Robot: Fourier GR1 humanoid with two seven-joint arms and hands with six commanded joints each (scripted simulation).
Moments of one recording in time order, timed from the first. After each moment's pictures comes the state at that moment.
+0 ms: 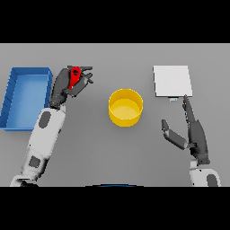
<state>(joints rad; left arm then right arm) -0.56 0.07 -0.03 -1.05 -0.19 0.11 -0.10 0.15 -0.10 0.09 -1.74 0.23 -0.04 -0.11</state>
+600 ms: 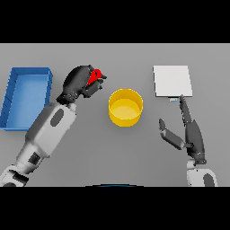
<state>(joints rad) -0.65 0.19 -0.35 -1.13 -0.49 0.07 0.22 0.15 -0.08 0.11 -1.74 0.25 -0.05 -0.09</state>
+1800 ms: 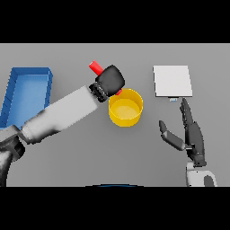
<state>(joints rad) -1.10 0.27 -1.01 -0.91 -1.00 -0.31 0.12 0.17 -0.05 0.09 -1.74 0.19 -0.04 -0.10</state>
